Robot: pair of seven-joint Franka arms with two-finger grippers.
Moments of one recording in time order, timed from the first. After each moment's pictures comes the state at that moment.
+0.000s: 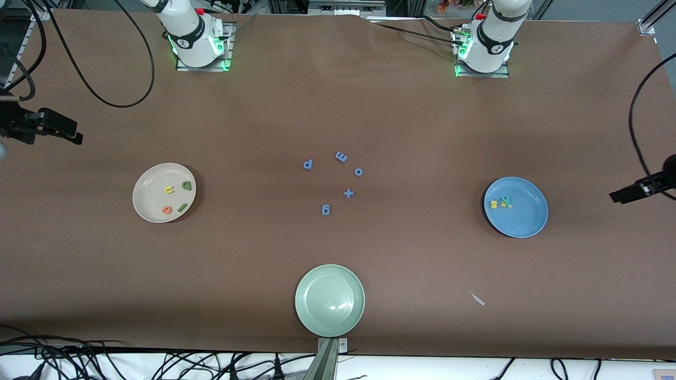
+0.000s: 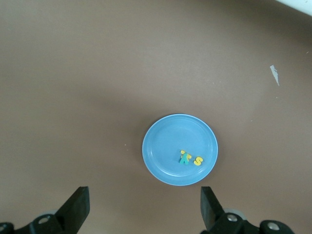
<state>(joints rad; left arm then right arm) 0.85 0.54 -1.01 -1.24 0.47 1.47 -0.49 0.10 0.15 -0.13 -1.39 0.03 1.48 -0.03</state>
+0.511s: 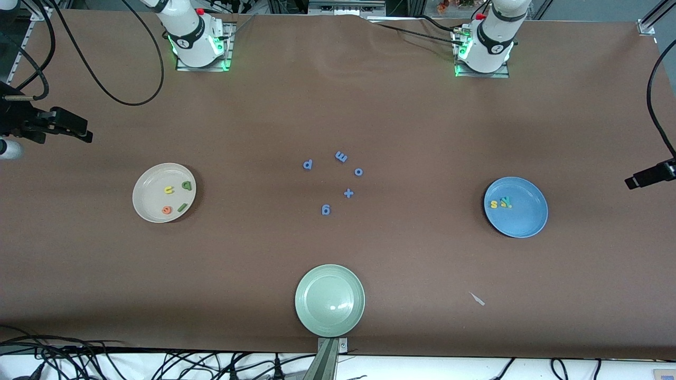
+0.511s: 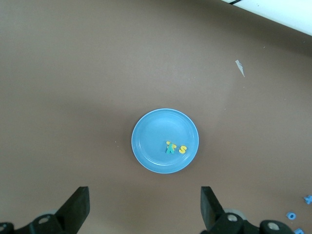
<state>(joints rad) 0.73 0.41 -0.80 -1.20 0.26 1.46 -0.34 0.09 0.14 -0.10 -1.41 0.03 1.48 -0.03</state>
